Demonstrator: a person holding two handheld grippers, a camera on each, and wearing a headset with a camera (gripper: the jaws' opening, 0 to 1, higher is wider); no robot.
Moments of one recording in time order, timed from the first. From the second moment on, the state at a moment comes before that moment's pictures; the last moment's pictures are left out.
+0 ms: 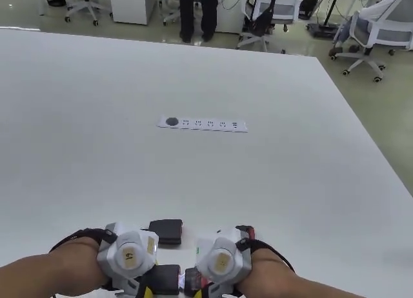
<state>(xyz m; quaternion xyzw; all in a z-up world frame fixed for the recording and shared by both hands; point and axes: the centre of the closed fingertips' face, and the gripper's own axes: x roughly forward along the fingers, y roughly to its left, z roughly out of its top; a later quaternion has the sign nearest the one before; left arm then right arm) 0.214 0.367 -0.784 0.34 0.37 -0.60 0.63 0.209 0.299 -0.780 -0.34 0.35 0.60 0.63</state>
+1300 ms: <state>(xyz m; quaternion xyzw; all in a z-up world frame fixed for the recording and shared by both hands) 0.234 0.353 -0.728 0.33 0.34 -0.58 0.66 0.223 0.297 -0.751 -0.33 0.34 0.61 0.64</state>
